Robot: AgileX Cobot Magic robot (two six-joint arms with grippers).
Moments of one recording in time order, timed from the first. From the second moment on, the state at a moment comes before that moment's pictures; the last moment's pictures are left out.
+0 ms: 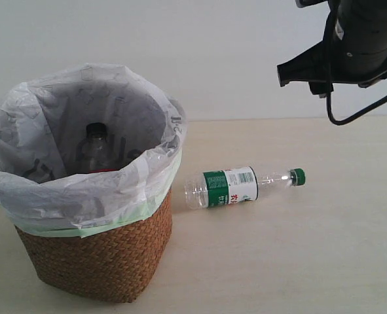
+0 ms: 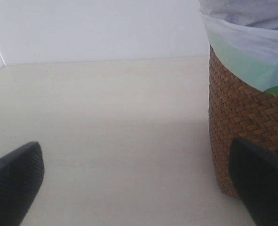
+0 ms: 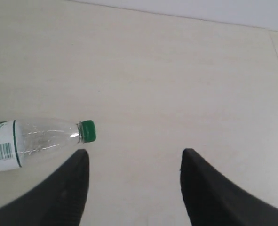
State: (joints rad) left arm 0.07 0.00 0.00 -0.02 0.31 0.06; right arm 0.53 1.58 -1.40 -0.66 1.02 0.69
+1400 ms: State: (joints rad) left arm 0.07 0.00 0.00 -0.02 0.31 0.06; right arm 0.53 1.95 -1.40 -0.43 0.66 -0.21
